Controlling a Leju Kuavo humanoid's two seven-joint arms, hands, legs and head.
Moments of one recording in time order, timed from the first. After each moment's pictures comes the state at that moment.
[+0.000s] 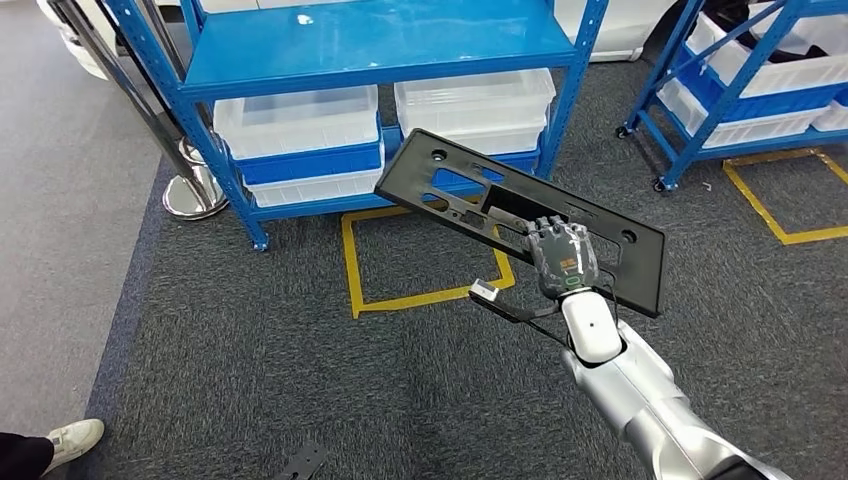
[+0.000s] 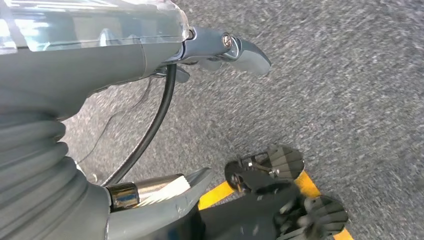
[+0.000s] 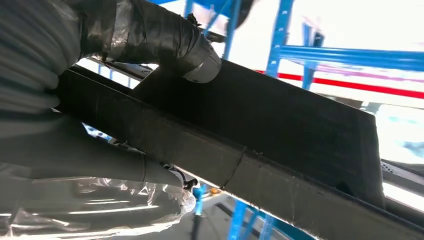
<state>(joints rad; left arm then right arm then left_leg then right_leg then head) -0.13 -0.07 -0.50 -0.17 0.09 0.25 -0.01 -0.75 0.00 0.72 -0.59 1.56 -0.69 0.10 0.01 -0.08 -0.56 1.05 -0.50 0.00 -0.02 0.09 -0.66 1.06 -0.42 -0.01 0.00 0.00</state>
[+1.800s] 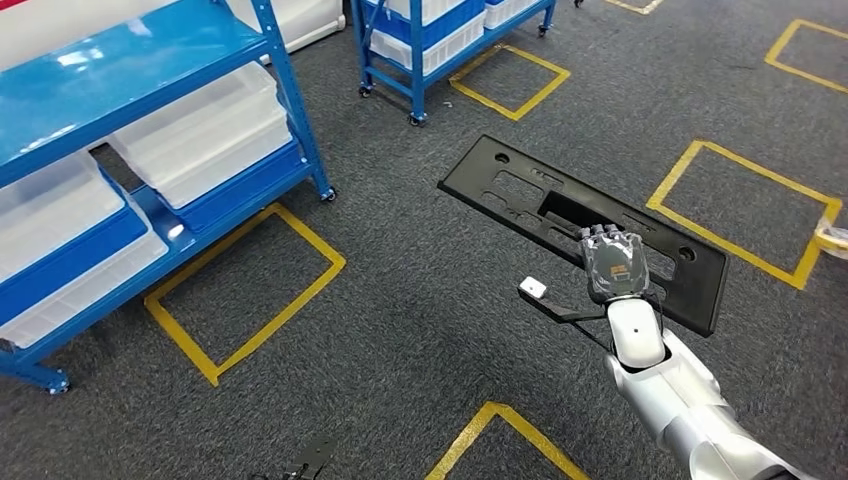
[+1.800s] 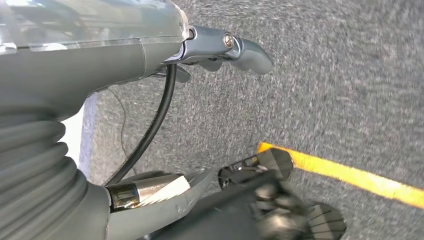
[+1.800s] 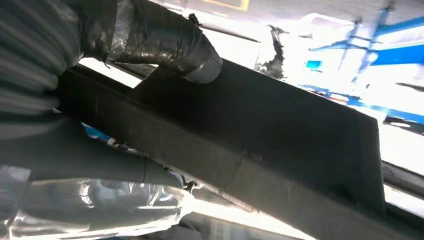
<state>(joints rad) -0.14 -0.09 -0.50 -0.18 0.04 0.28 0.01 -0.74 -0.10 0.69 -0.53 1.56 -0.69 0.16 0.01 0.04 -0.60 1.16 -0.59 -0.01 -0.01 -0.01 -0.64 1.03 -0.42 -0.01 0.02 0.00</state>
